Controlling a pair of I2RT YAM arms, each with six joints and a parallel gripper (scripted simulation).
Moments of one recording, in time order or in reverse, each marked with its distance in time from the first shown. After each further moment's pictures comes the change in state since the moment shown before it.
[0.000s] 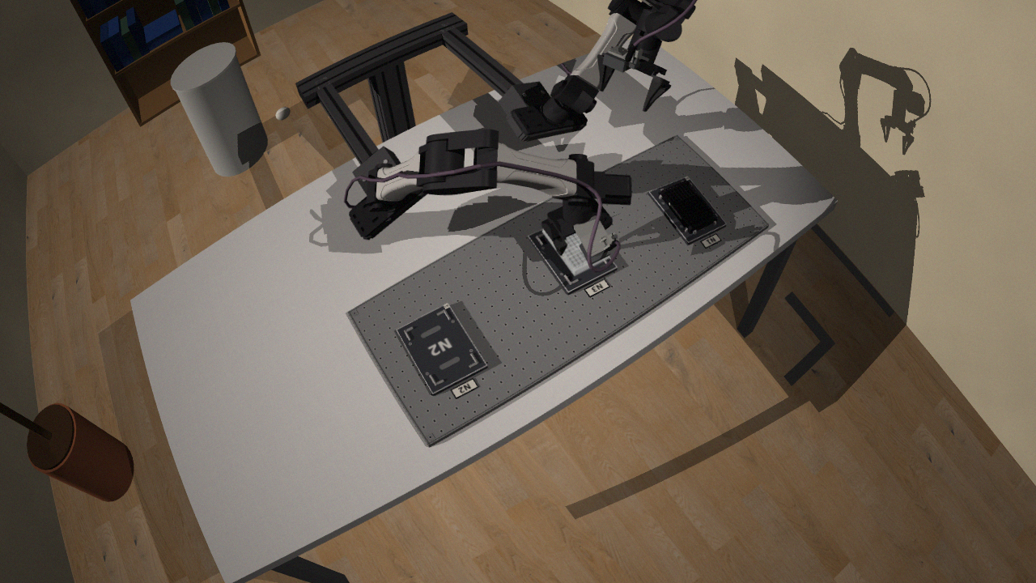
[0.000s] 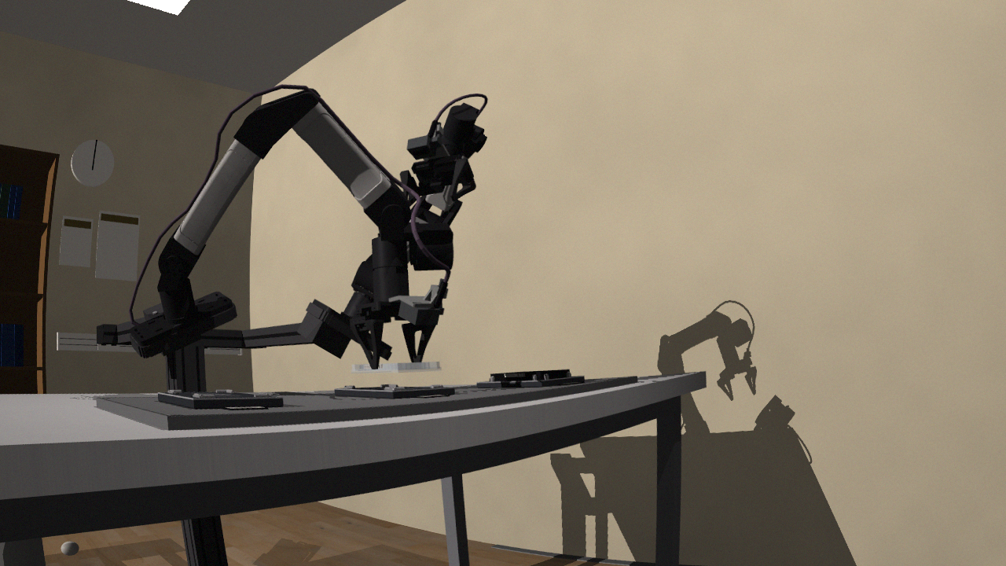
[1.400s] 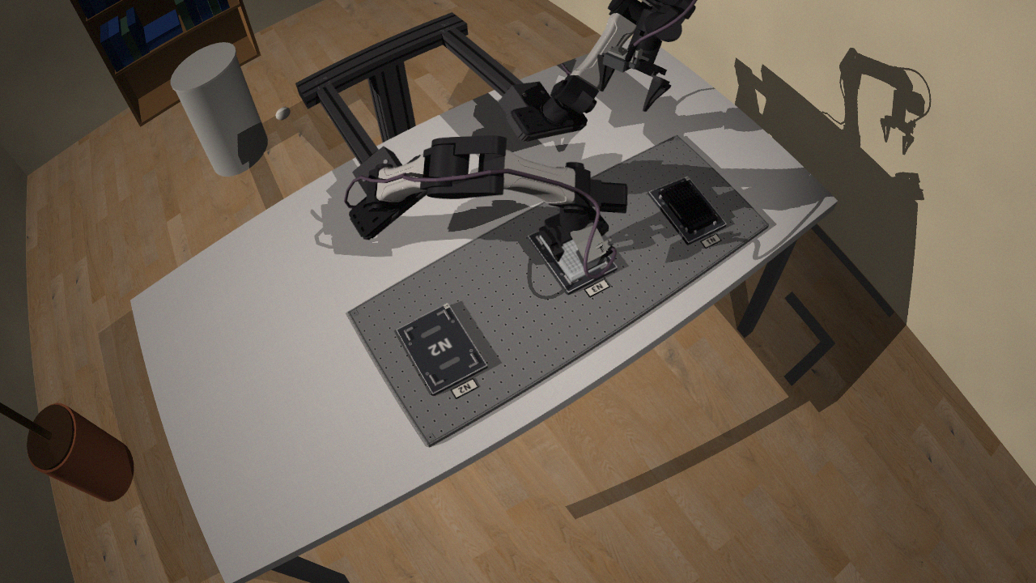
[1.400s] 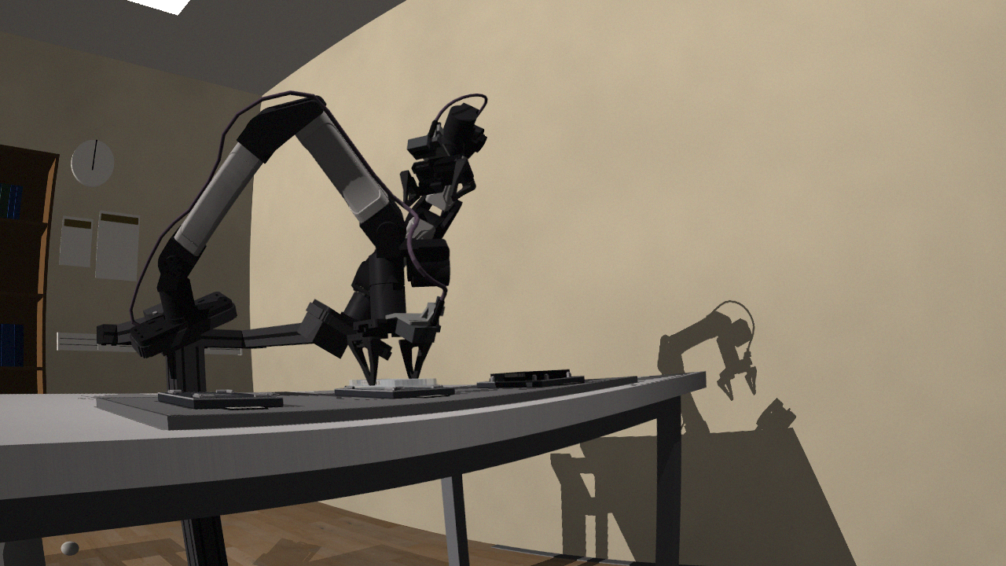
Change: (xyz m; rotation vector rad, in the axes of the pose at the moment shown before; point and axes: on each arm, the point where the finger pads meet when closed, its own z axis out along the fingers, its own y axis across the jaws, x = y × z) left arm 0.000 0.000 0.000 0.000 0.000 0.000; right arm 0.006 -0.004 0.025 0.005 -0.001 -0.003
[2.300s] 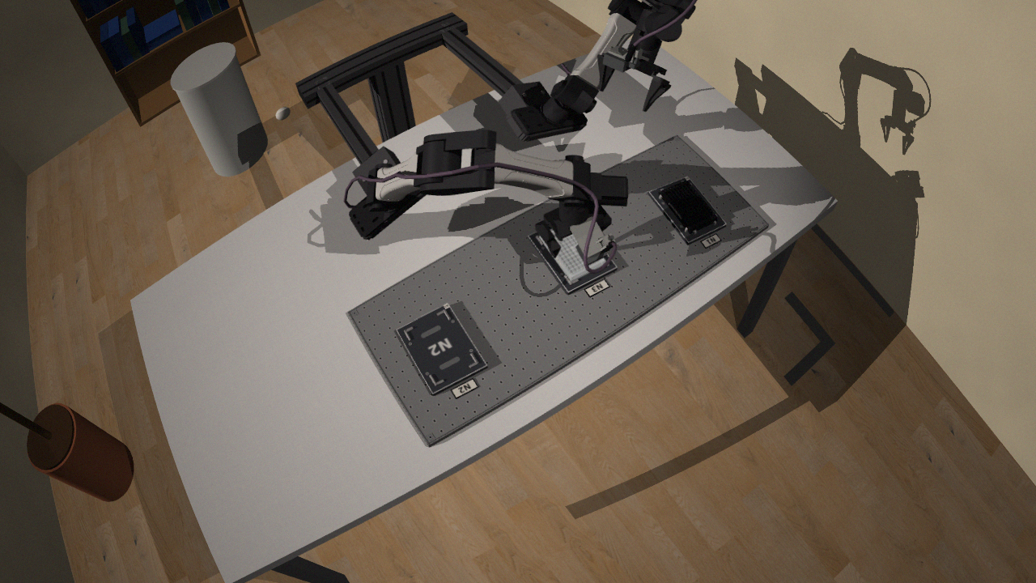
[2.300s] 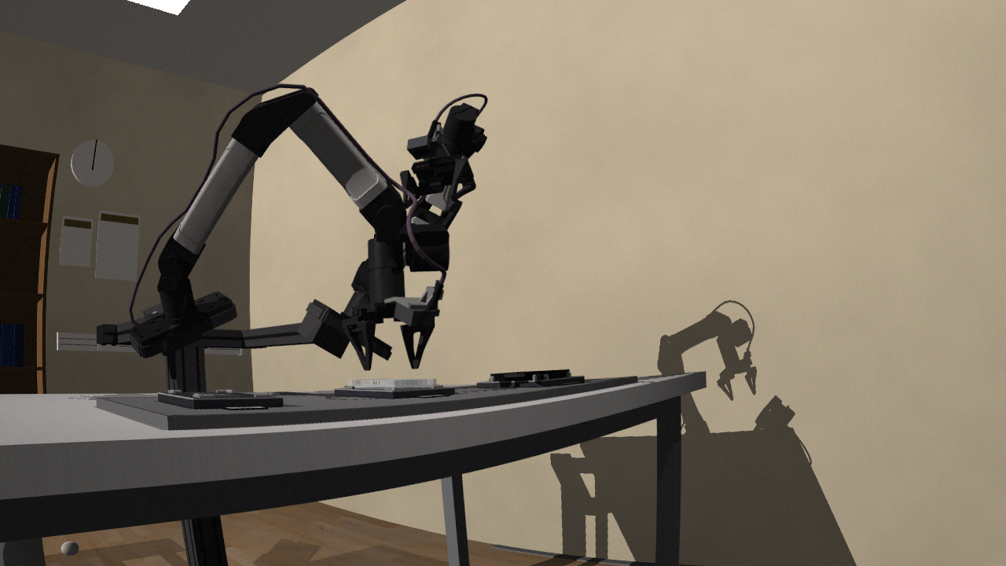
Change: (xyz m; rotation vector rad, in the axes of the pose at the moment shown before) left arm 0.000 0.000 0.000 0.000 0.000 0.000; right arm -0.003 -0.003 -0.024 -0.002 0.004 -0.001
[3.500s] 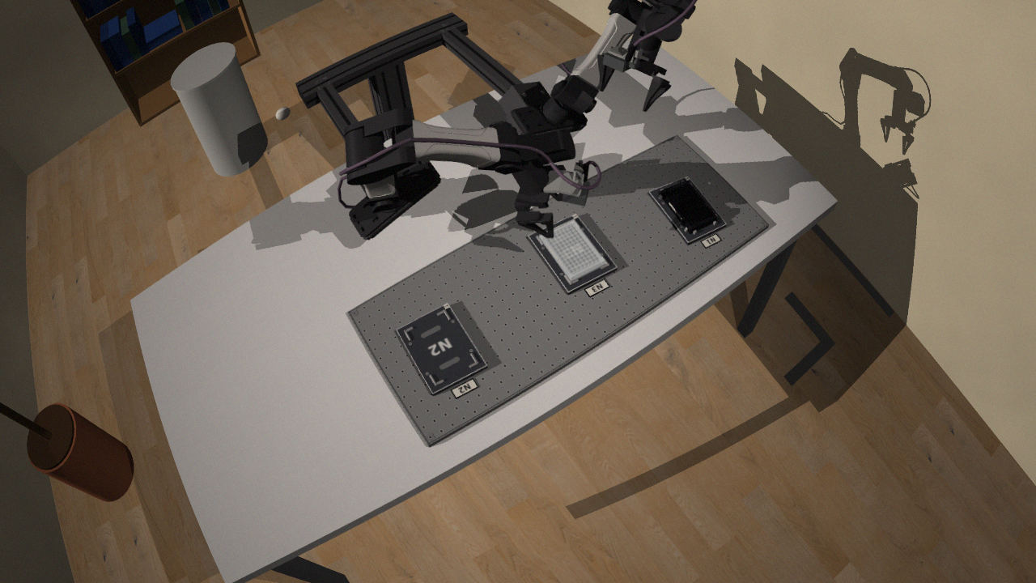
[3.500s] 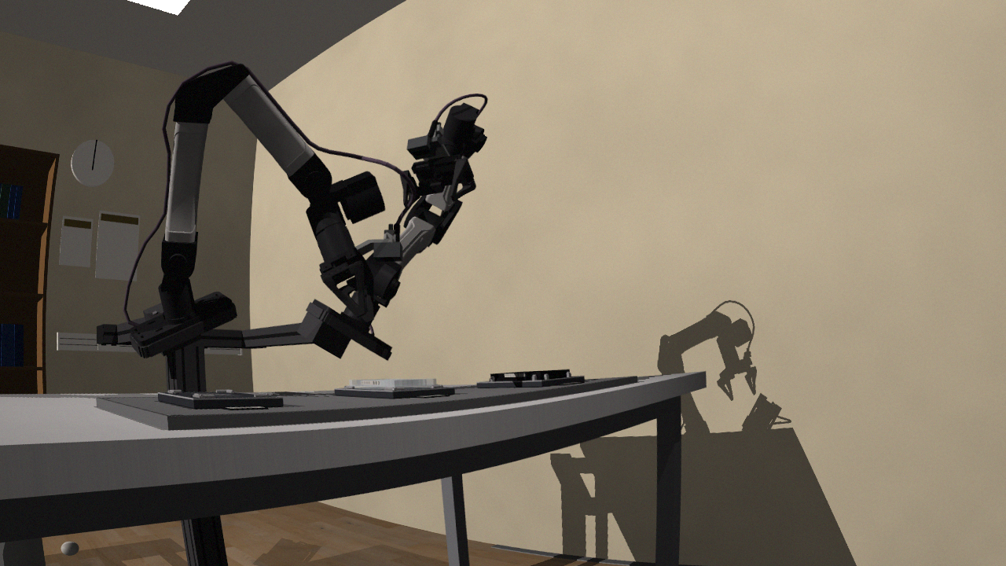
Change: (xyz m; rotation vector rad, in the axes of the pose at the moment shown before) left arm 0.000 0.000 0.000 0.000 0.000 0.000; right arm 0.026 -0.029 -0.081 -0.142 -0.356 -0.803
